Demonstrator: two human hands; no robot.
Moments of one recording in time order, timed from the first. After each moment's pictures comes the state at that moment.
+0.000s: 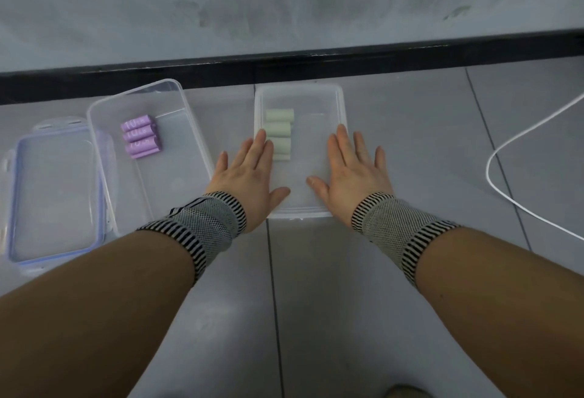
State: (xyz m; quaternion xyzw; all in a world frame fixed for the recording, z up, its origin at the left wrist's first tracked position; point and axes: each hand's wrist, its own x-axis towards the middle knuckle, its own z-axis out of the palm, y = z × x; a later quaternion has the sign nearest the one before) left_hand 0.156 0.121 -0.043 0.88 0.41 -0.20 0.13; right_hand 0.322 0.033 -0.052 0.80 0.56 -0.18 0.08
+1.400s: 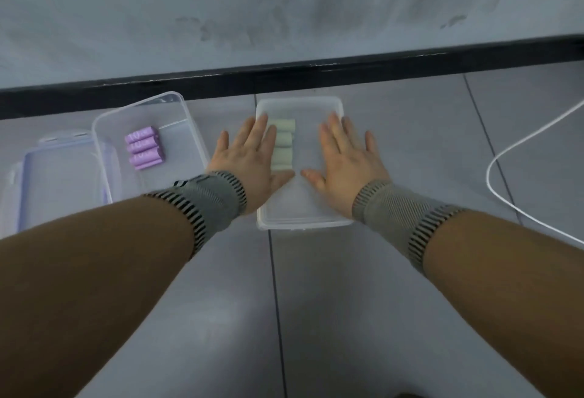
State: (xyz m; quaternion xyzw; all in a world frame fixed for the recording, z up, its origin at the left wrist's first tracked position) left_hand 0.174 0.153 -0.023 0.90 0.38 -0.21 0.09; right_hand 0.330 0.058 -0.032 0.78 0.60 -0.17 0.06
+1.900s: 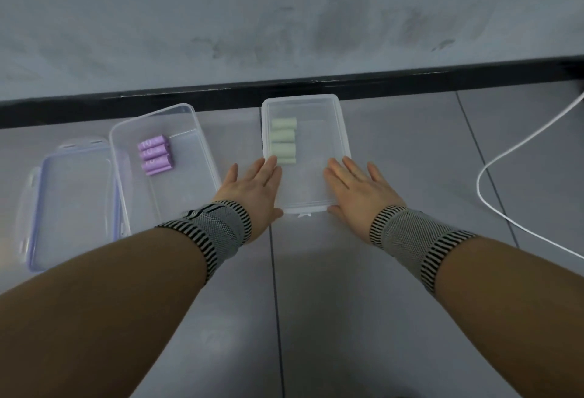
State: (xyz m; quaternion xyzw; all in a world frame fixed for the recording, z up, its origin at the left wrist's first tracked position) left_hand 0.158 0.125 -0.021 0.89 0.33 -0.29 0.08; right_hand 0.340 0.022 -0.029 0.71 0.66 -0.20 0.13
